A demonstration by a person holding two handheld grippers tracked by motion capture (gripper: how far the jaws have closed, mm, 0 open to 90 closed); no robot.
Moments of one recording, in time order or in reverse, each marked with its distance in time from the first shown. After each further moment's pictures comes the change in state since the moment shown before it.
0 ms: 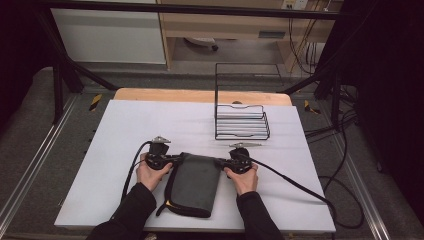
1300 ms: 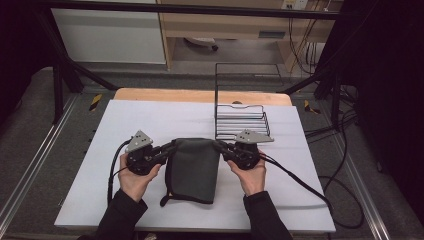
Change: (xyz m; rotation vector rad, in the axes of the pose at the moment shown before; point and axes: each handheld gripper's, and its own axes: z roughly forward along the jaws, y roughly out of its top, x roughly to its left) left arm -0.053 0.013 -0.094 -0.344 0.038 0.151; right arm 0.048 0.040 -0.070 -0.287 0.046 -0.329
